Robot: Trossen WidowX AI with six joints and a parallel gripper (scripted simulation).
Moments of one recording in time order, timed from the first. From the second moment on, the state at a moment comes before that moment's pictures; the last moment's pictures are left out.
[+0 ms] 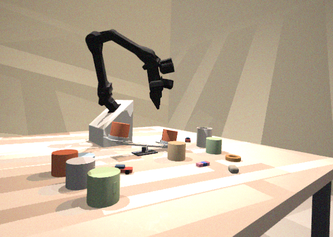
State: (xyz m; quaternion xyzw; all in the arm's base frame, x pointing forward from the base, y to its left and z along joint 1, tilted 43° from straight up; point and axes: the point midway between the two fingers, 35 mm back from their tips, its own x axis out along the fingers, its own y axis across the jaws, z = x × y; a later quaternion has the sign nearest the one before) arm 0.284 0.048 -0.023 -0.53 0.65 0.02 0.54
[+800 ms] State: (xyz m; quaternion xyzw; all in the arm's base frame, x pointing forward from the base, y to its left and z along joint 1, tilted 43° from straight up) arm 0.320 0.021 -0.107 -0.57 0.71 0.24 0.33
